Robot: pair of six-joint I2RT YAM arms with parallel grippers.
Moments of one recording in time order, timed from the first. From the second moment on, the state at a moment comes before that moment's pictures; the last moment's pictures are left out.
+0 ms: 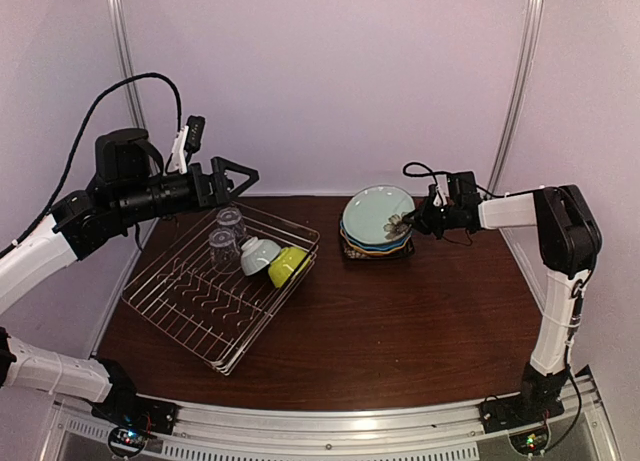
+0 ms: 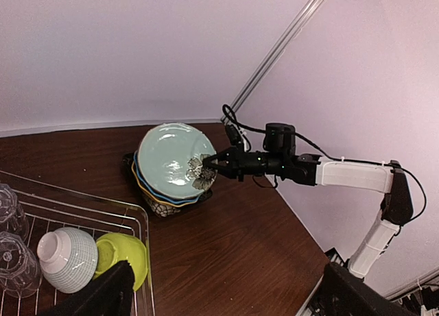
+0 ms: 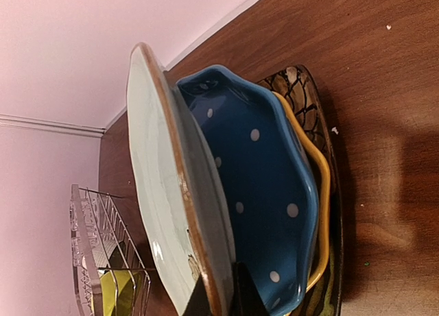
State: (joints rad) left arm -0.68 1.09 1.15 -0.26 0.20 -0.53; right arm 0.19 2.01 1.31 0.07 -0.52 0.78
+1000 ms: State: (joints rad) left arm -0.68 1.07 1.15 -0.32 0.17 -0.51; right arm 0.18 2.00 1.39 -0.10 -0.45 0.62
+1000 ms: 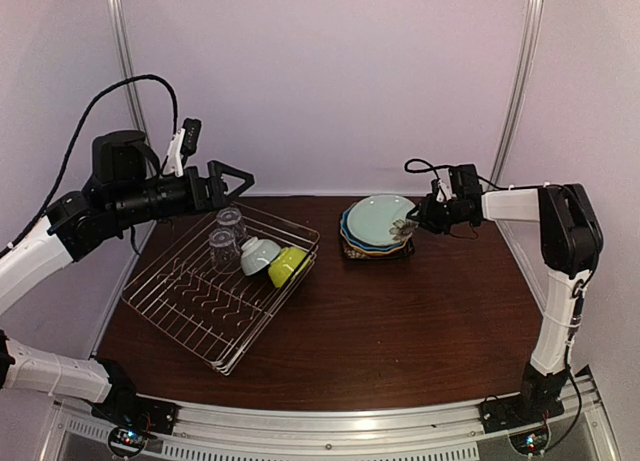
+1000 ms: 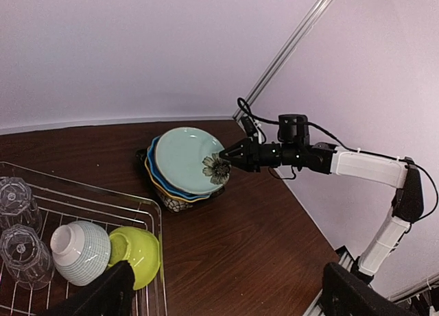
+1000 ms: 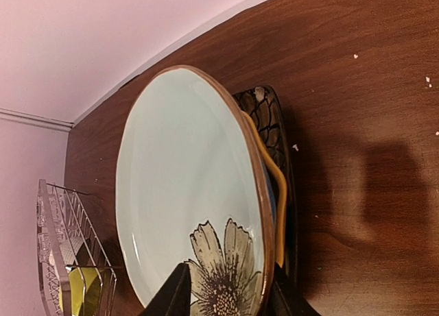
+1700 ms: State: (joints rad) left arm -0.68 1.07 1.15 -0.32 0.14 -0.50; right arm 0.17 1.98 1.42 -0.16 -0.39 0.55
